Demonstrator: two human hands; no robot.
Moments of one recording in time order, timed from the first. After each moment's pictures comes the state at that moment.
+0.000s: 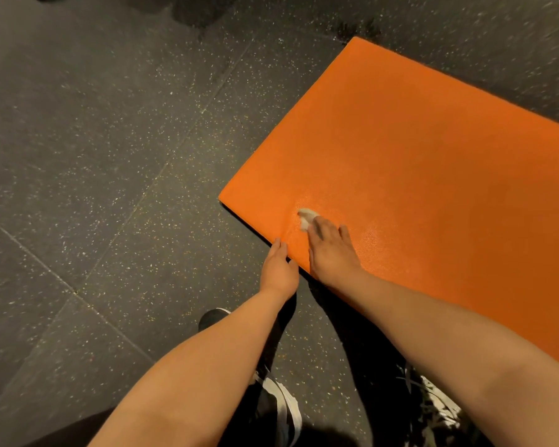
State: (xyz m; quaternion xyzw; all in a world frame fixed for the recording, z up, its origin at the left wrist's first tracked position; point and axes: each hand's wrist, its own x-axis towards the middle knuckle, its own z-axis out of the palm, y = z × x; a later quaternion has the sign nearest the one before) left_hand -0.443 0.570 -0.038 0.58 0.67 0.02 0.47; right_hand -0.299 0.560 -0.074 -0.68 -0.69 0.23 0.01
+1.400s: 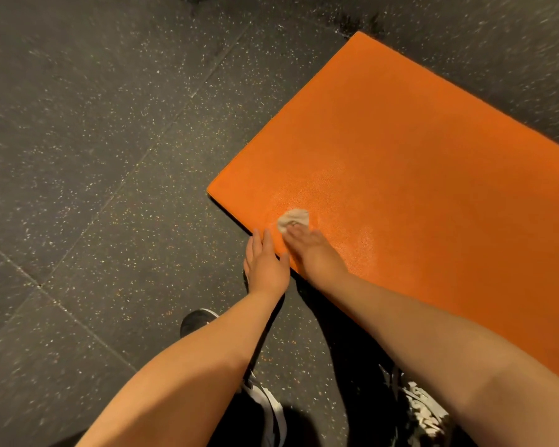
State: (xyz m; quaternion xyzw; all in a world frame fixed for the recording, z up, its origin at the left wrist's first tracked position) left_hand -0.443 0.578 -0.063 0.62 0.69 0.03 0.37; right_hand -0.301 0.567 -0.090 -0.62 -0.71 0.32 0.12
